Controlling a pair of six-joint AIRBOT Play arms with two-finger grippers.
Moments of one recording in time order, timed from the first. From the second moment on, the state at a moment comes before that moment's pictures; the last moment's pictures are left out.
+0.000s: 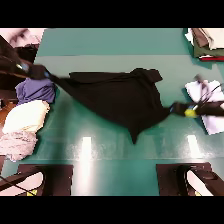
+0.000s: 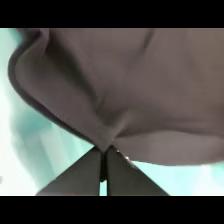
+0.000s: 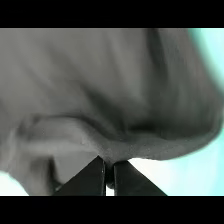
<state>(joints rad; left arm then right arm) 0.11 -1.22 1.49 1.02 -1.32 -1.22 -0.14 -0.85 0.81 -1.00 1.13 1.43</state>
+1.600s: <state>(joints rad) 0.09 -1.14 1.38 1.02 -1.19 -1.32 -0.32 -1.29 1.77 -1.21 1.62 1.43</state>
